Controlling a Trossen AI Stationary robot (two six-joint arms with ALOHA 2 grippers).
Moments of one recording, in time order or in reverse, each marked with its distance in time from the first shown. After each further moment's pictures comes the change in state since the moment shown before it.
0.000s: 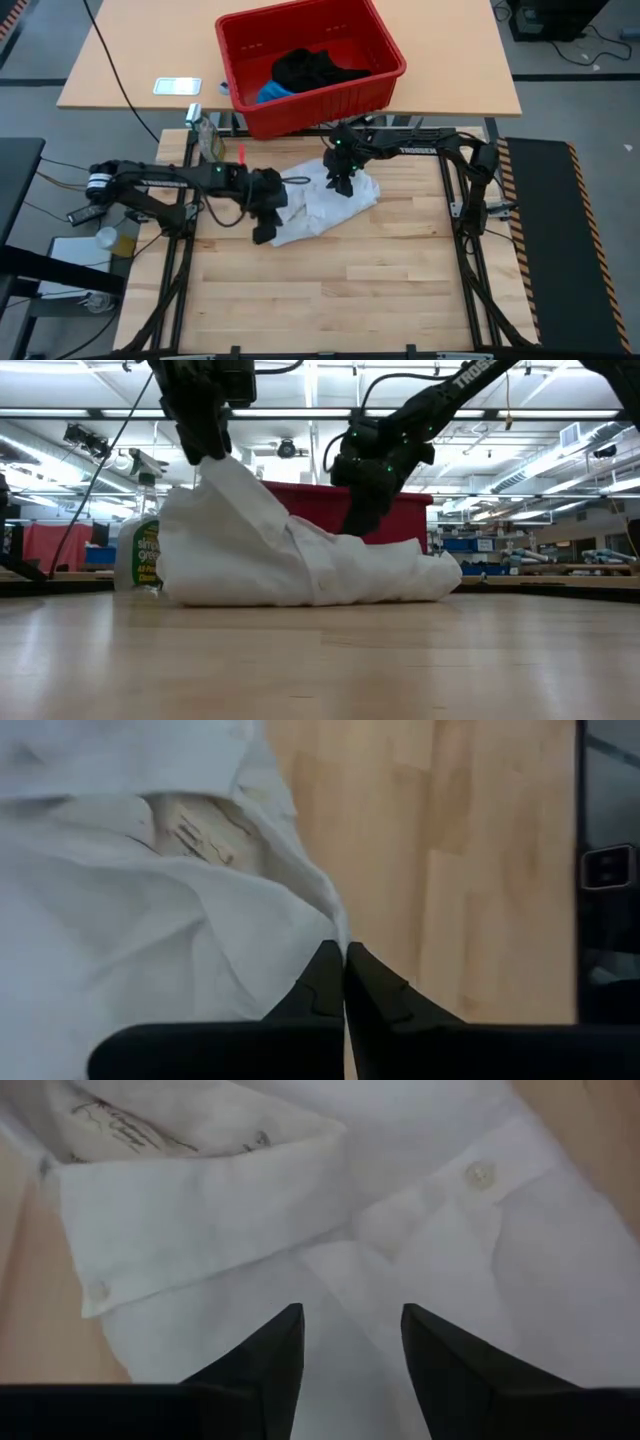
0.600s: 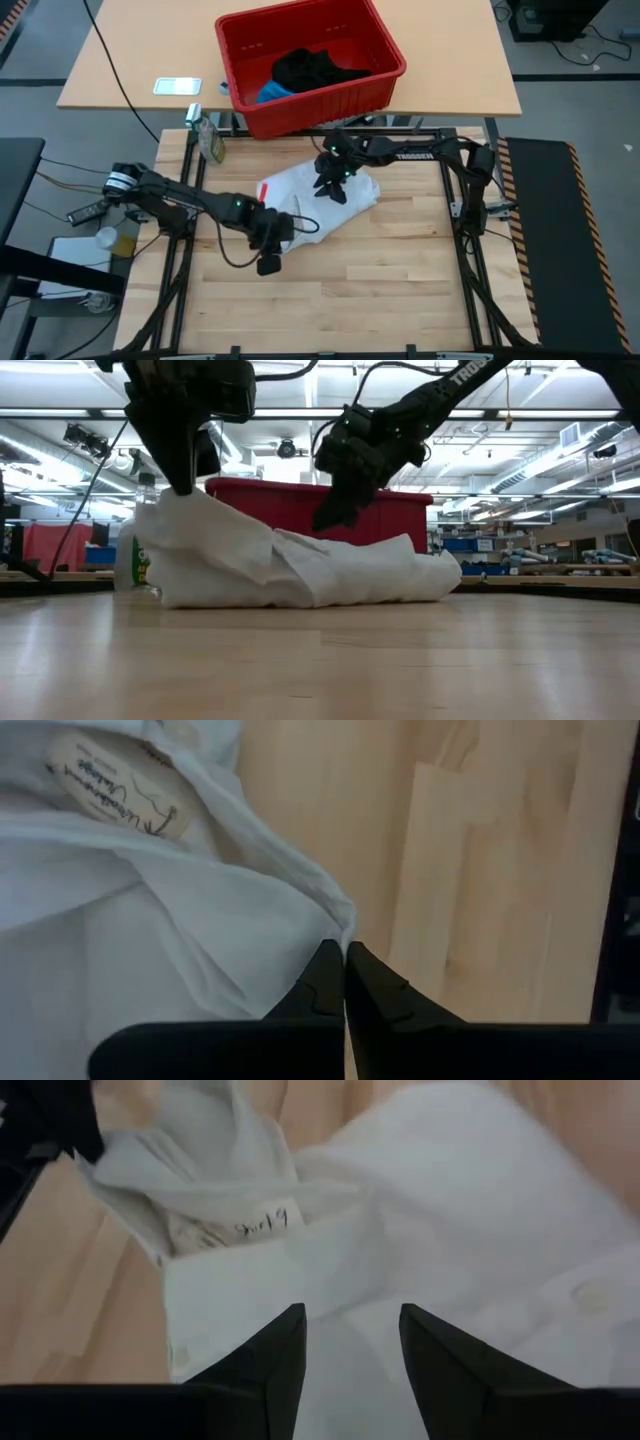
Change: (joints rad) left arm -0.246 0.165 0.000 0.020 -0.105 -0.176; right arm 0.068 0.019 0.003 0.160 -0.133 0.062
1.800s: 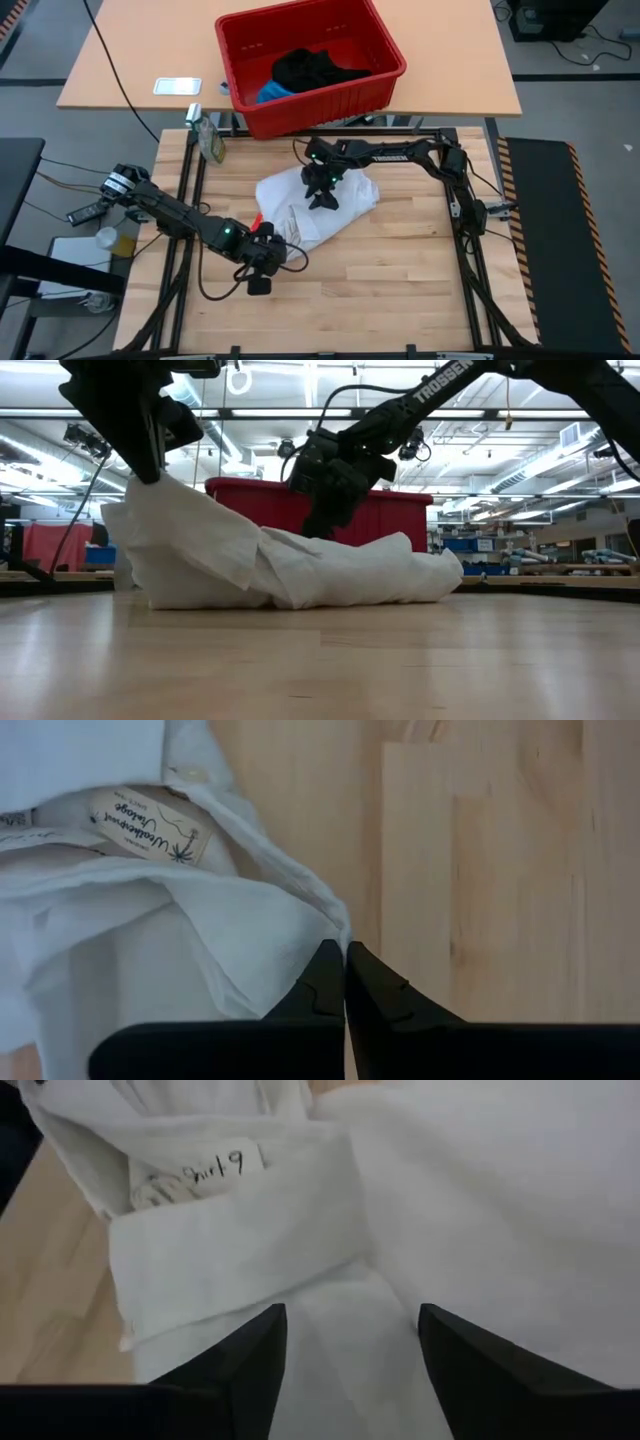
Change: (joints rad) left arm -0.232 -0.001 0.000 0.006 -0.256 -0.025; right arm 0.037 0.224 0.238 -0.195 -0.082 -0.145
